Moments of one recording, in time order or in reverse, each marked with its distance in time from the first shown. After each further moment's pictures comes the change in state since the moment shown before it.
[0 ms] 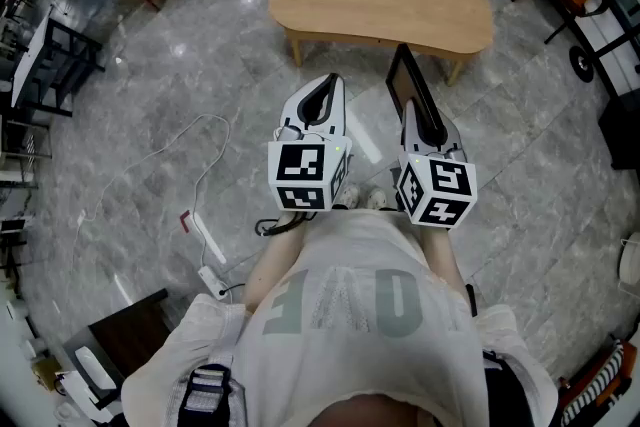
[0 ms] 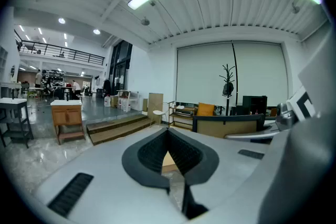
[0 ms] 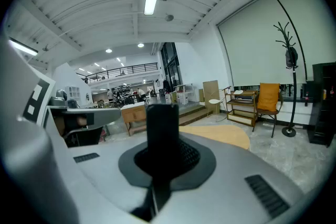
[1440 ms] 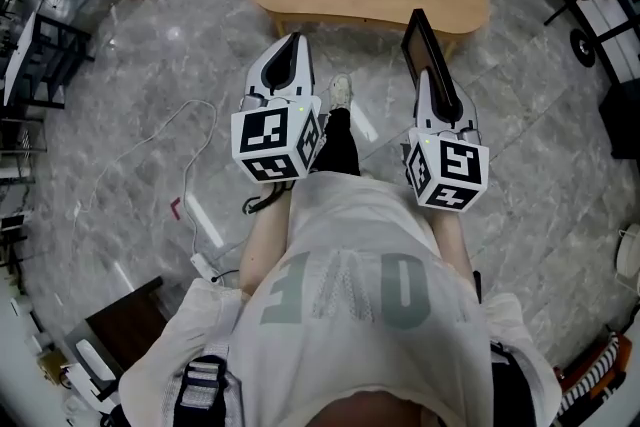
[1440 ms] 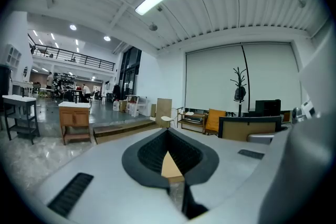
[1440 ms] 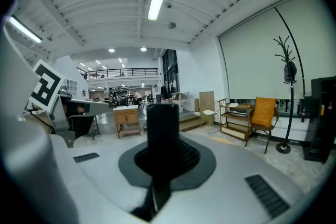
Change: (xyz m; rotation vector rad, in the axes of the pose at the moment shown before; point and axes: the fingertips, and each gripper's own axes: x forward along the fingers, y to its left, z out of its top) left arm 0.044 0.022 0.010 -0.033 -0.076 0.101; right arm 0.014 -0.067 0.015 -0.094 -0.094 -0.059
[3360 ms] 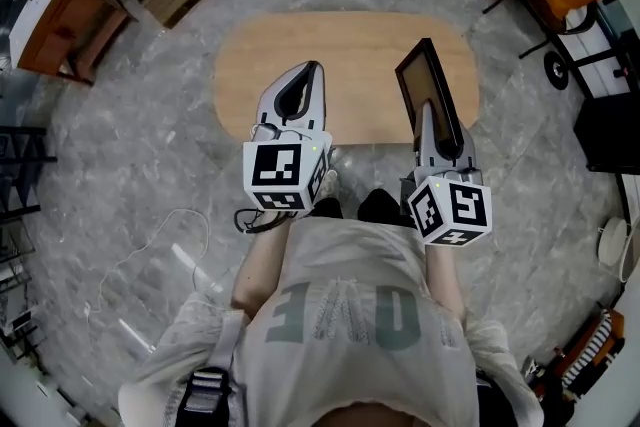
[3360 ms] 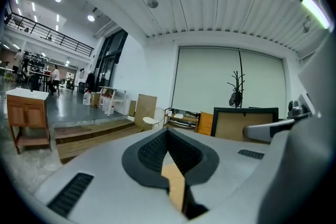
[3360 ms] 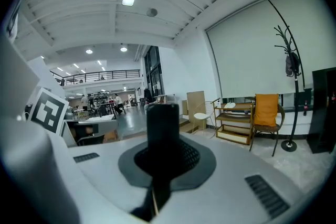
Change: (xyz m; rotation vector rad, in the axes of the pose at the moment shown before) left arm 0.433 0.121 0.071 -0.036 0.030 -0.285; right arm 0.390 -0.073 0.132 0.121 -0.022 -0.164
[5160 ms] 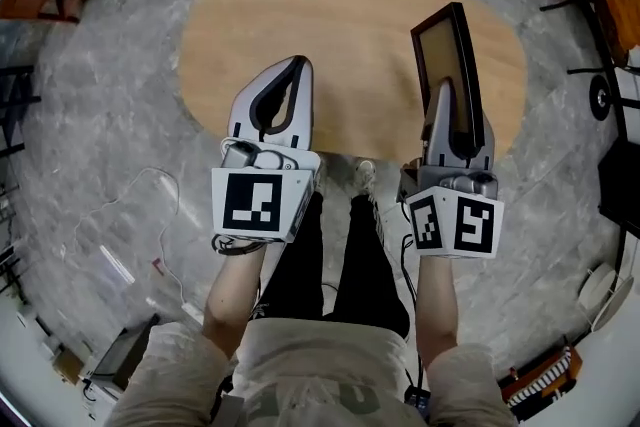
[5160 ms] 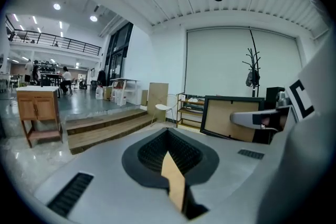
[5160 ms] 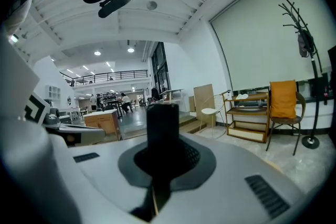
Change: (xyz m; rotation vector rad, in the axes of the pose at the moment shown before) left arm 0.103 0.042 -0.158 0.011 0.108 0.163; right arm 0.163 -0.065 -0.122 -0.020 -0.007 0.120
